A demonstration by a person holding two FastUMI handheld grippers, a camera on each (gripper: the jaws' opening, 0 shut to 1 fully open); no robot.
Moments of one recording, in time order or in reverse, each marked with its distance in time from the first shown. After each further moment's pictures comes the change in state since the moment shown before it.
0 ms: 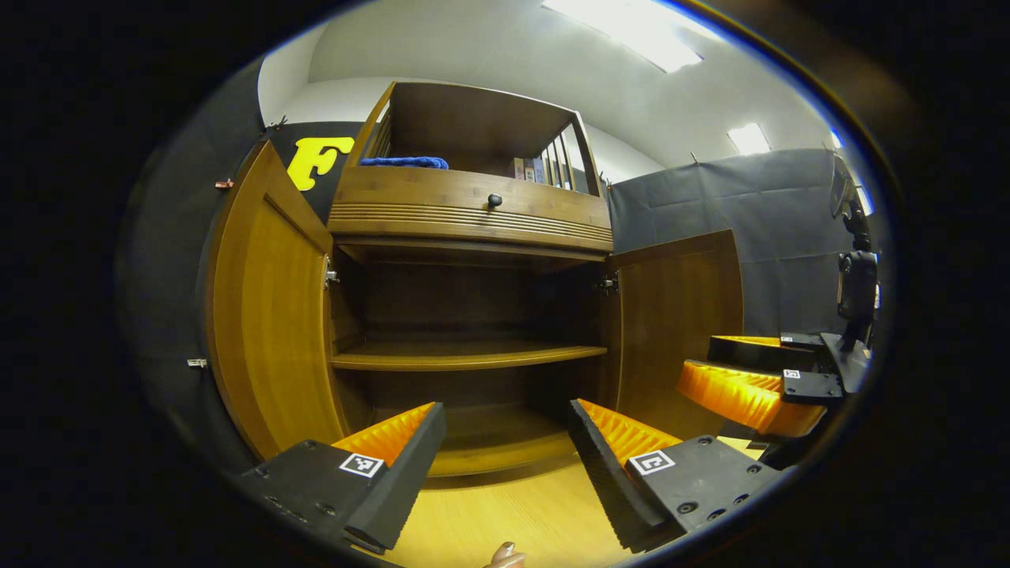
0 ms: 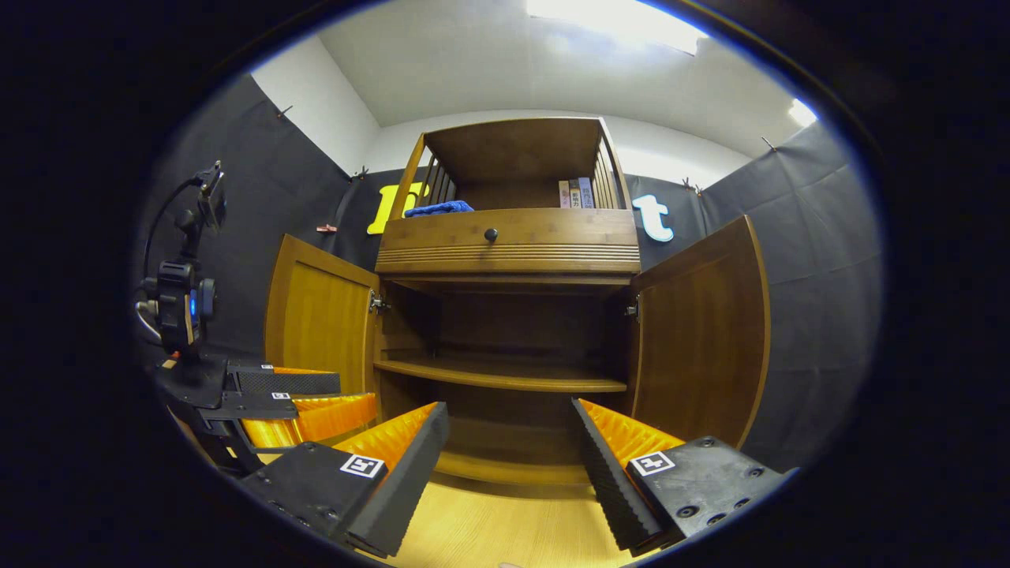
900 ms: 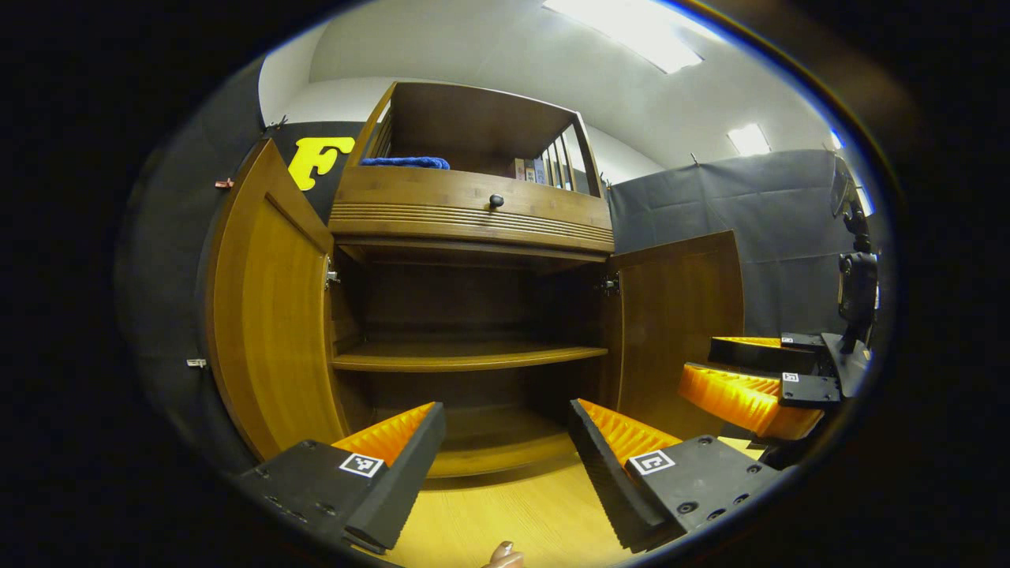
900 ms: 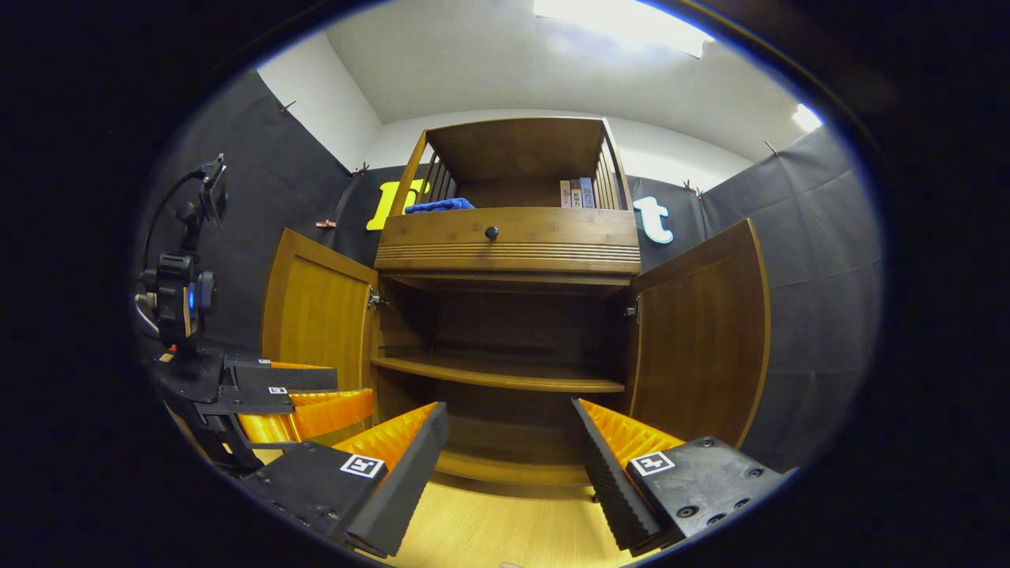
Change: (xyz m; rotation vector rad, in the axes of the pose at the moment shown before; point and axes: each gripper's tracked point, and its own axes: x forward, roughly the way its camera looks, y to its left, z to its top) left arm -0.001 0.001 0.002 0.001 -0.009 -0.006; right arm 0.002 0.002 -0.002 -0.008 0.009 -0.002
